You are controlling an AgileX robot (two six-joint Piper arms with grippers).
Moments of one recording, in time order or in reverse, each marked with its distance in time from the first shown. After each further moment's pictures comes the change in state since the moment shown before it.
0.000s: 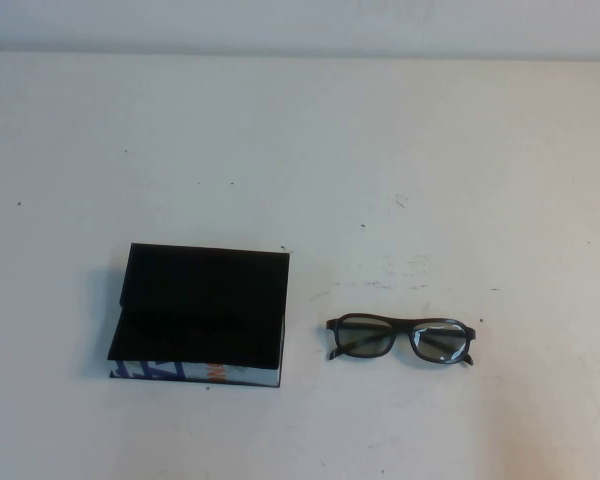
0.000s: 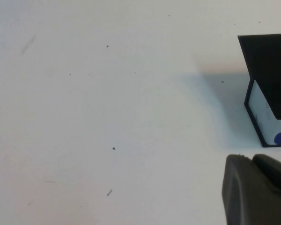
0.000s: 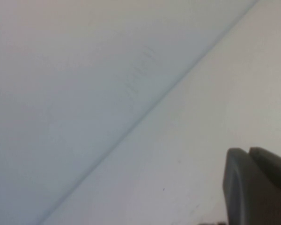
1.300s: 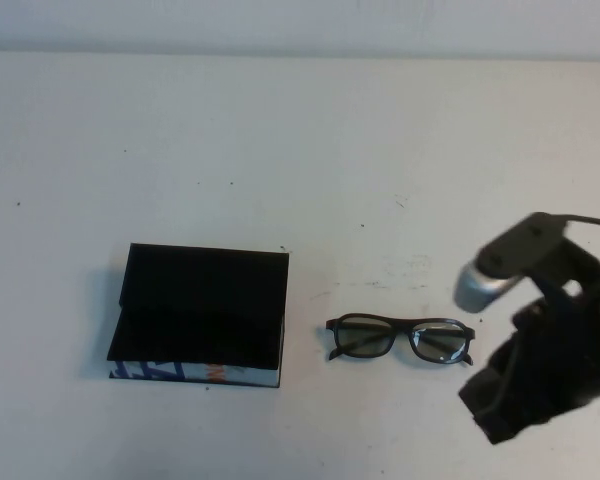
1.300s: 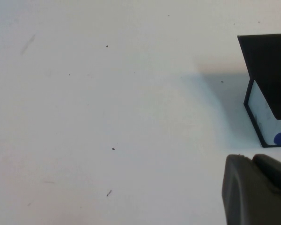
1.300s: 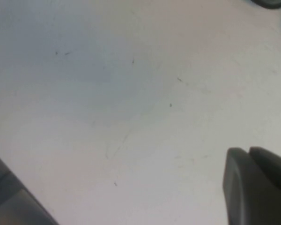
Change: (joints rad) right arm 0.479 1.211 -0.910 -0.512 0.864 -0.393; left arm 0.000 0.000 0.000 0.002 0.000 0.000
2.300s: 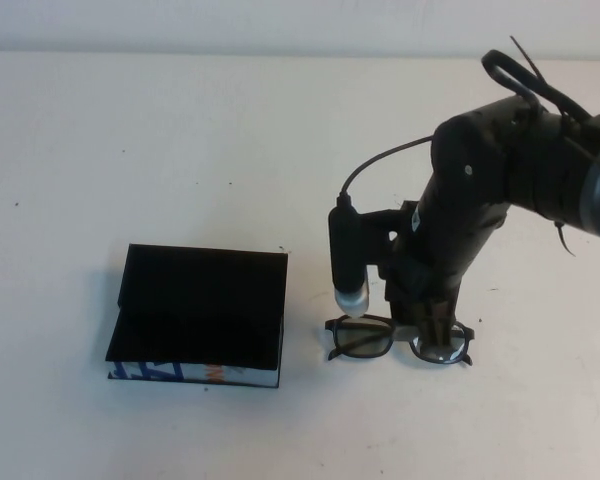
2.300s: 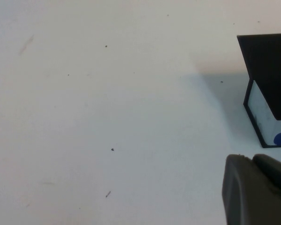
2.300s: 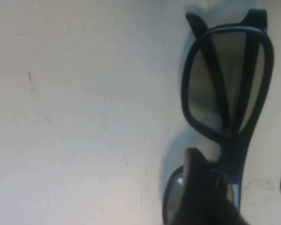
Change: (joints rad) right arm 0.098 0.619 -0.516 -0.319 0.064 -0.679; left arm 0.000 0.000 0.000 0.000 0.000 0.000
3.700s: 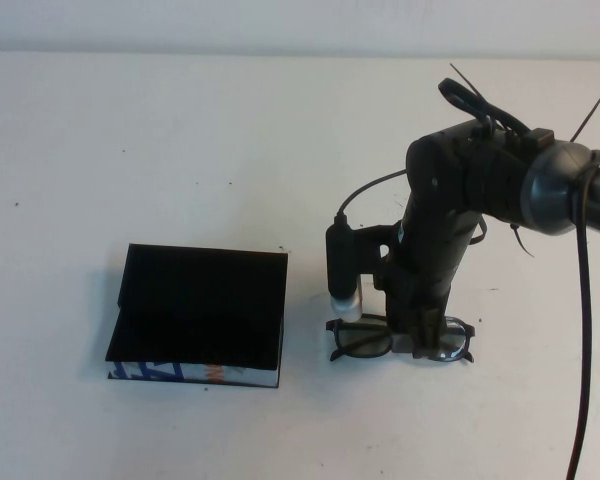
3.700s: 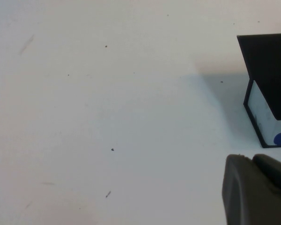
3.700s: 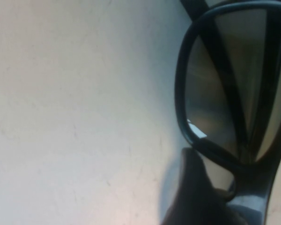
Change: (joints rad) right arm -0.031 0.167 -0.079 -0.008 0.017 -0.004; left arm 0.000 0.000 0.000 0.000 0.000 0.000
